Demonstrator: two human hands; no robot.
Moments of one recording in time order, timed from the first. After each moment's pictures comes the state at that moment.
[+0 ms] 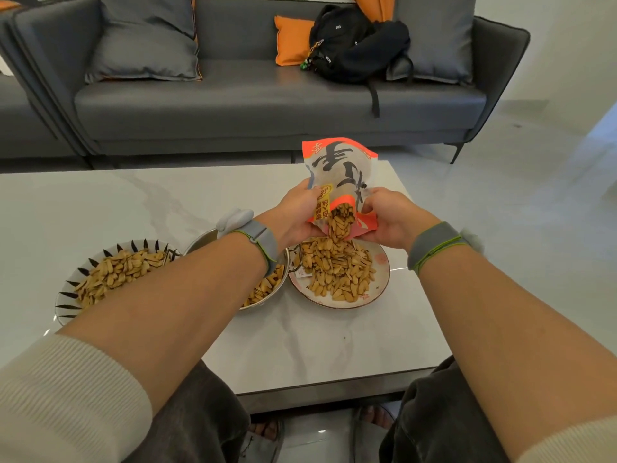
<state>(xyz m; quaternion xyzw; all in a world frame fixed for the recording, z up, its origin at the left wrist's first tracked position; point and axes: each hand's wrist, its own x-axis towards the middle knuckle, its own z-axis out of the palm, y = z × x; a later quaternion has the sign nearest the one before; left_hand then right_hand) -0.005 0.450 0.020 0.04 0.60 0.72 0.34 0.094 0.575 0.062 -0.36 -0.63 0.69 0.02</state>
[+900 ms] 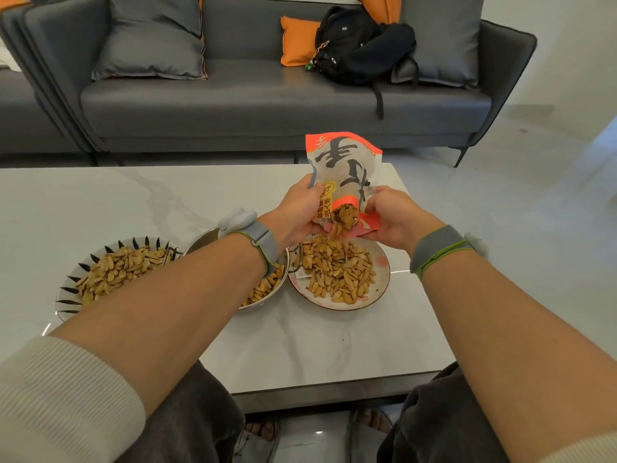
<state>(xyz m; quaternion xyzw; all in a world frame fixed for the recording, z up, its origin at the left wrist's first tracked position) -0.007 0.450 0.022 0.08 0.64 0.70 0.30 0.096 0.578 0.067 -0.32 -0.62 0.71 0.03</state>
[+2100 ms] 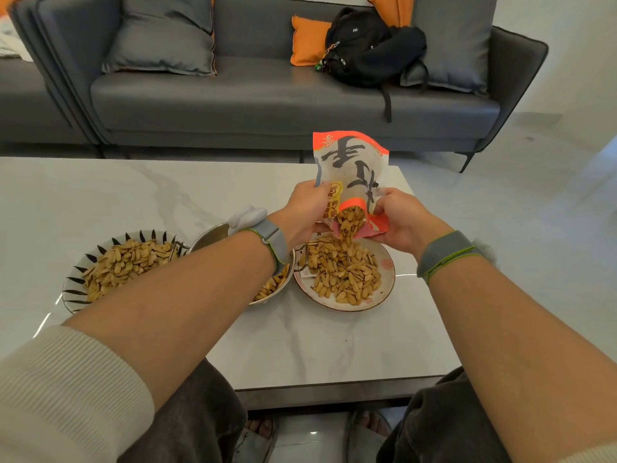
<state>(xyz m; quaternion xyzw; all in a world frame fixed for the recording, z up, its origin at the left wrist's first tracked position) -0.002 0.449 0.025 0.05 0.69 0.67 0.25 0.089 0.581 0.056 -0.32 -0.62 0.71 0.04</state>
